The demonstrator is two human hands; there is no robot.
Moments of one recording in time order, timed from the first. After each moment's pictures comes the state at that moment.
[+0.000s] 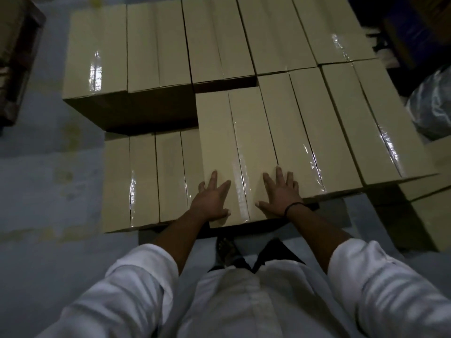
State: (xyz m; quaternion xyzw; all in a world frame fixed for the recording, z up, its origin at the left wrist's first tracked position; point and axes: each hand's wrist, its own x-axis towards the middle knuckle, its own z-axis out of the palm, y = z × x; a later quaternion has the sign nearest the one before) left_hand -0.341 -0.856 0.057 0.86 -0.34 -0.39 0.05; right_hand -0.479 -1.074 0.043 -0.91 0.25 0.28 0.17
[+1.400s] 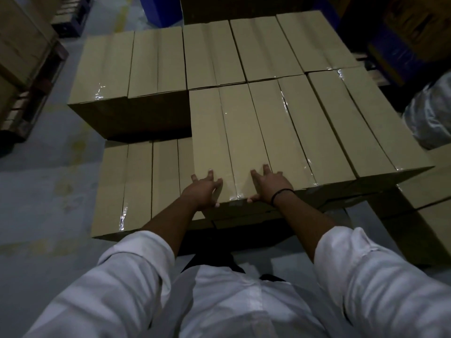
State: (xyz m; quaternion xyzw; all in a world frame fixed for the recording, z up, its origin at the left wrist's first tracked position) left_hand -0.350 -0.869 0.042 0.85 -0.39 -0.35 -0.04; right_hand -0.480 -1.076 0.049 -0.94 0.18 0.28 0.09
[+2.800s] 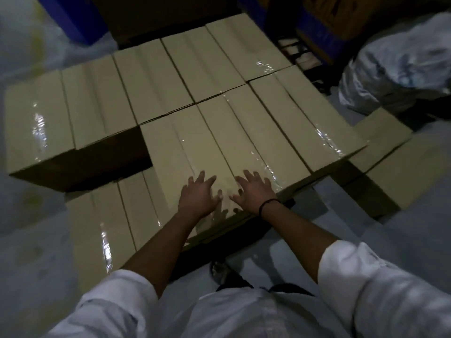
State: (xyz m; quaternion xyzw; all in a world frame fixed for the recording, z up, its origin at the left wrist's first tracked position) left_hand -0.351 -0.964 0.123 0.86 -0.44 -0.24 0.03; right_hand -0.499 -1.102 0.109 -0.92 0.31 0.16 0.20
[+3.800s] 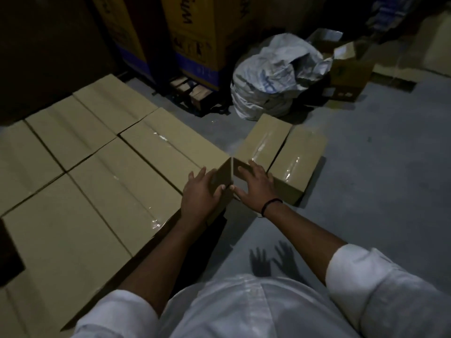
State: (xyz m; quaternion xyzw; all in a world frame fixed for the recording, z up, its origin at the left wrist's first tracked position) left_hand -0.680 -1.231 0.197 0.78 -0.57 -0.18 0.18; right_hand -0.858 -1.313 0.170 -0.82 0.52 -0.08 0.22
